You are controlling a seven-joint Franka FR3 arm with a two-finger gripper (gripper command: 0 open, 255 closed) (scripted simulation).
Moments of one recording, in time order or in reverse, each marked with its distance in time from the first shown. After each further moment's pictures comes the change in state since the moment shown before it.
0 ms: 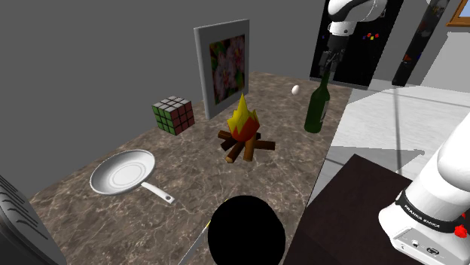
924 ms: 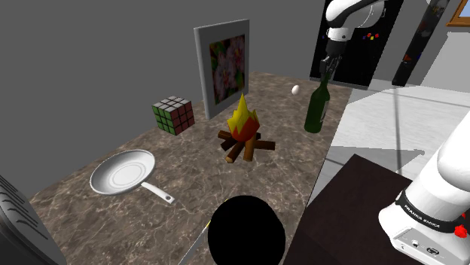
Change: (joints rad) arm 0.000 0.017 0.000 -0.031 0.010 0.047 -0.007
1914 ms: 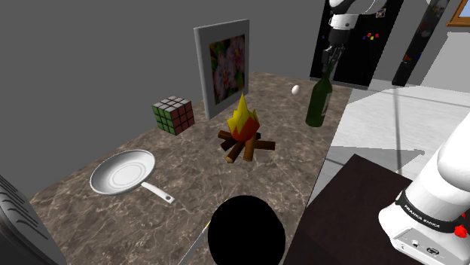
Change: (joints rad) arm 0.001 -0.023 0.001 0.081 -0.014 -0.101 0.014
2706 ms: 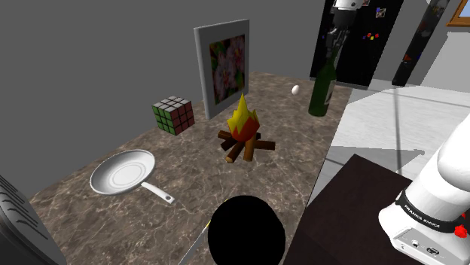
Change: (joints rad) arm 0.000 -0.009 0.000 0.154 -0.007 -0.162 0.010
